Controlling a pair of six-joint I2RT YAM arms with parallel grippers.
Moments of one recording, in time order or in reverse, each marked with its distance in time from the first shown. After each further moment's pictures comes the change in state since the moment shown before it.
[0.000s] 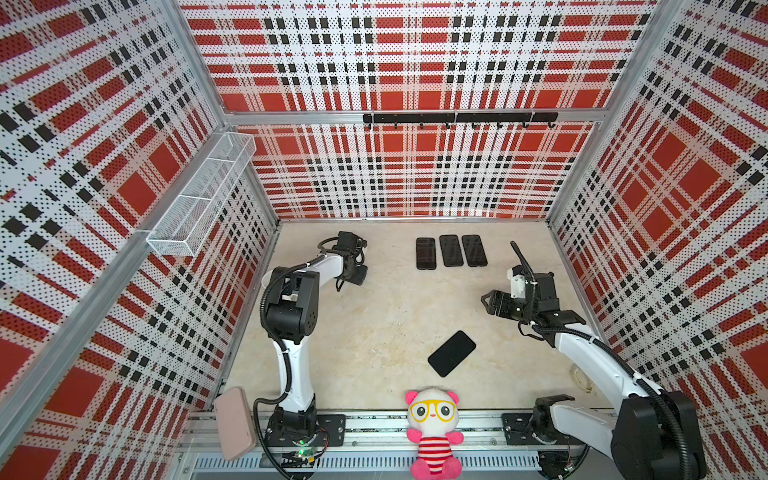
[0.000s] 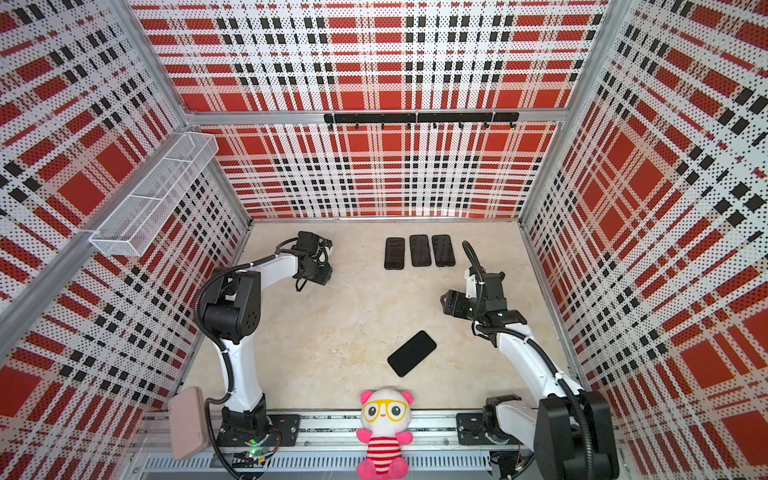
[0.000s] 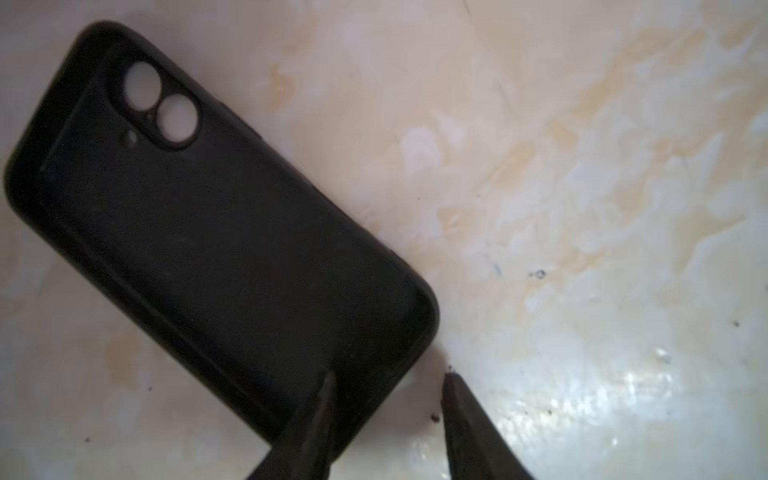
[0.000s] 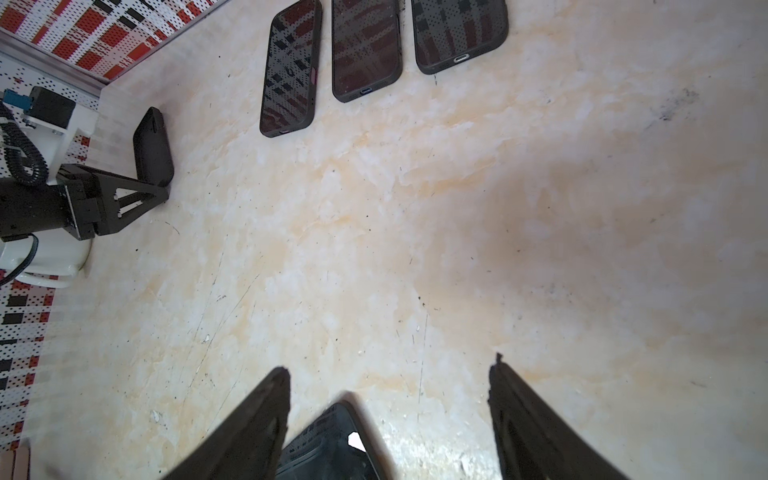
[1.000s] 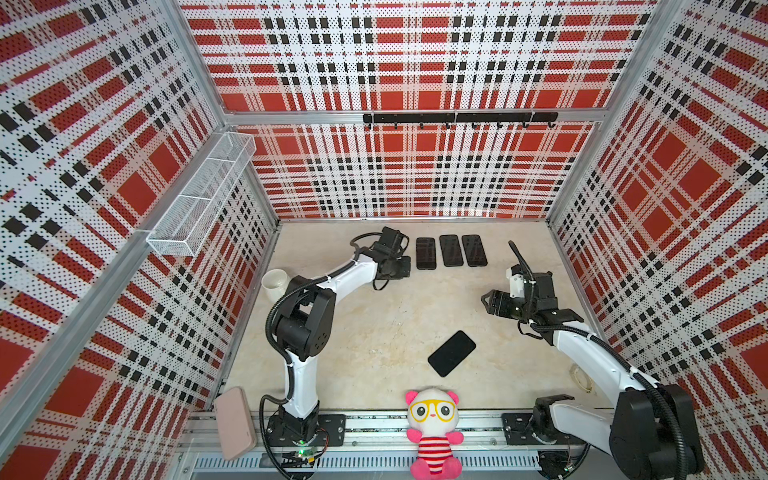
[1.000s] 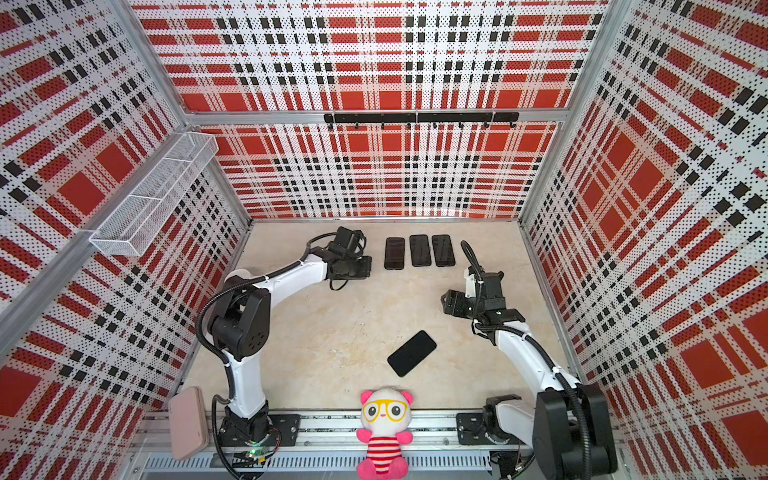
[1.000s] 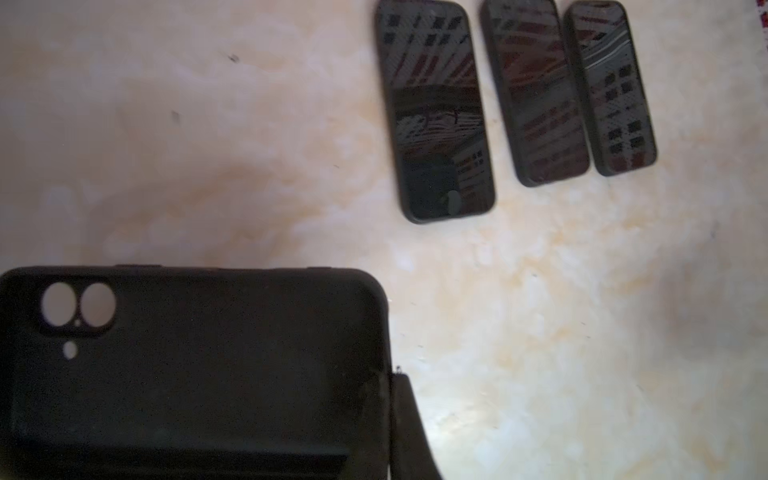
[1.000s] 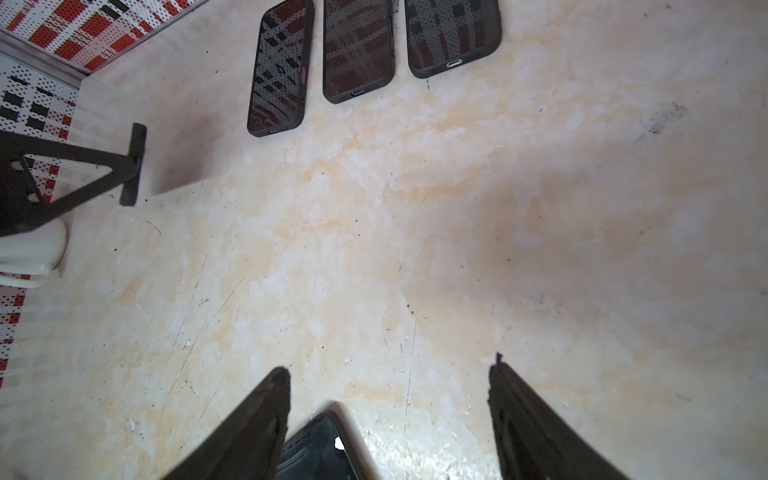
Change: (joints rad) left arm -0.368 -0.098 0.077 0.007 0.050 -0.635; right arm -0.001 0.029 -0.001 0.029 0.022 -0.034
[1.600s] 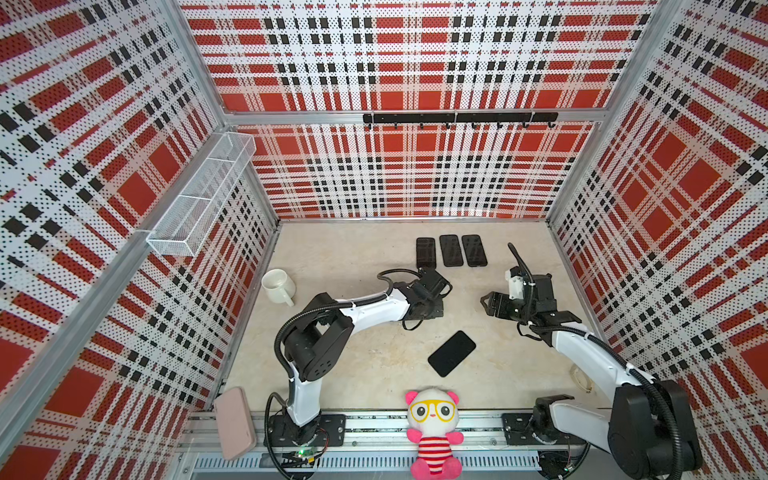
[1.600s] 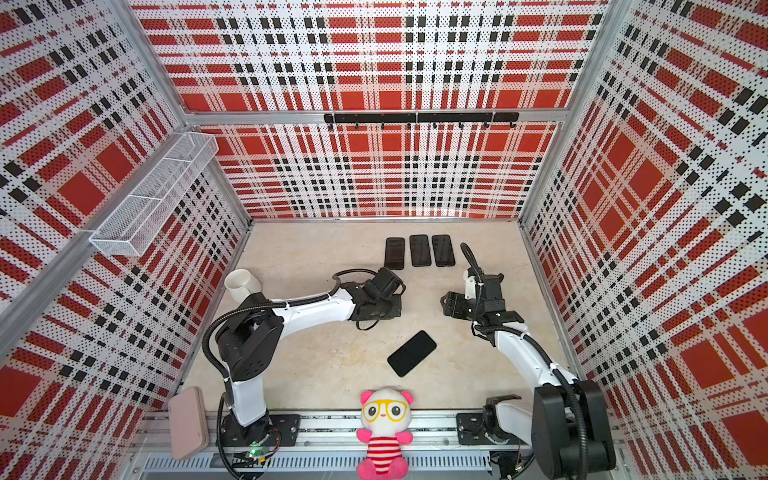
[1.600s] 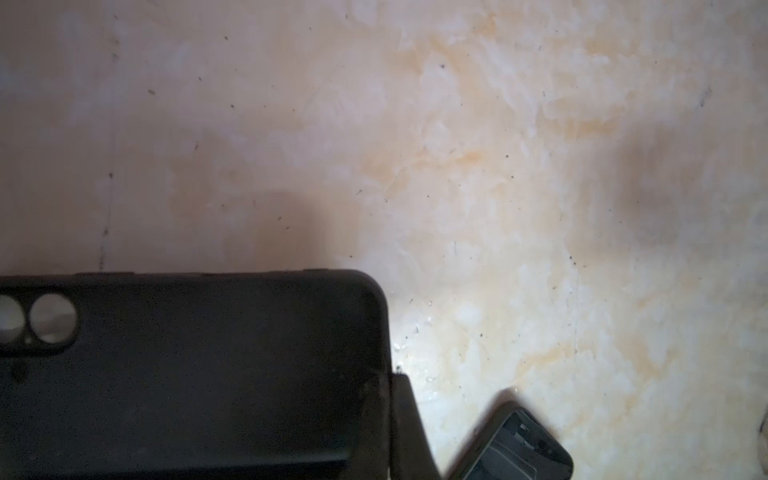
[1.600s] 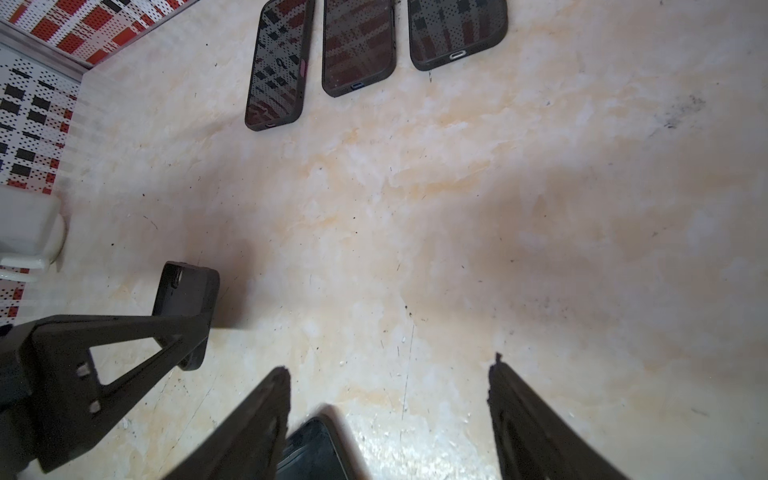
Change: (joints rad) left arm -0.306 -0.058 -0.182 0.037 -0.152 -0.360; right arm -0.010 0.017 -0.035 0.047 -0.025 -0.012
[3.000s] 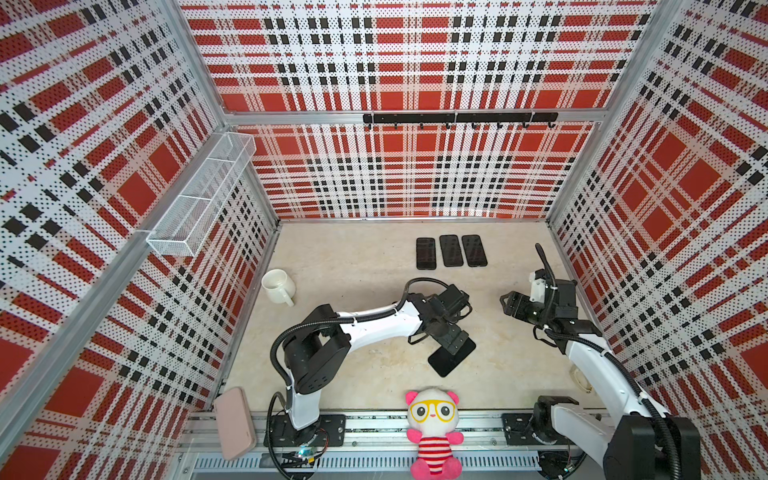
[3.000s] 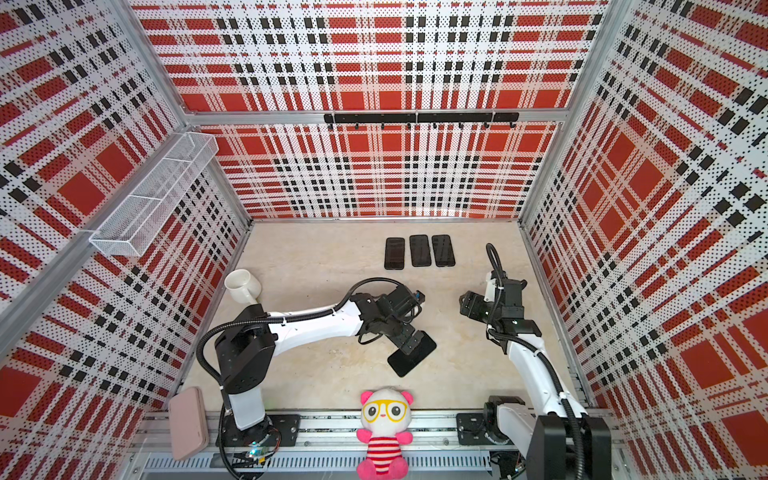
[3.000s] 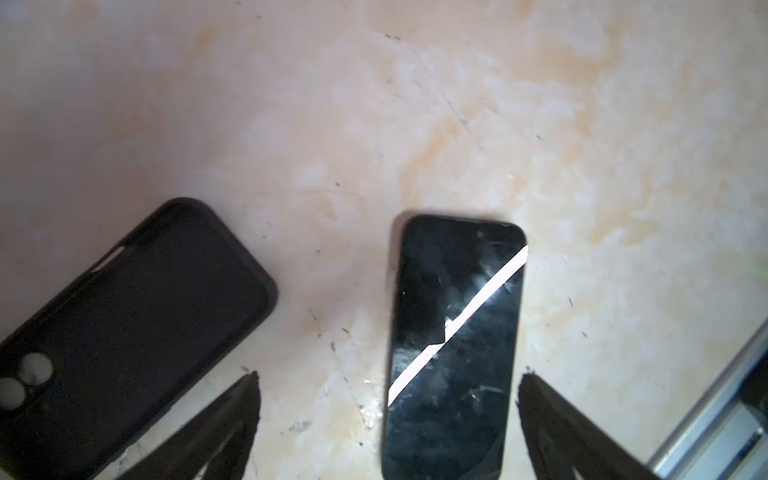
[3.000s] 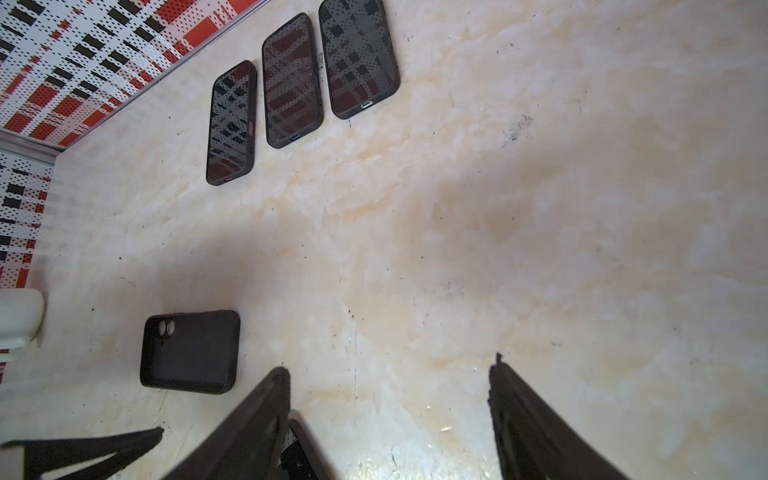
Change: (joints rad) left arm -0.185 -0.031 0.074 -0.232 0.075 0.642; right arm -0.153 -0.144 -0.013 -0.112 0.021 0.014
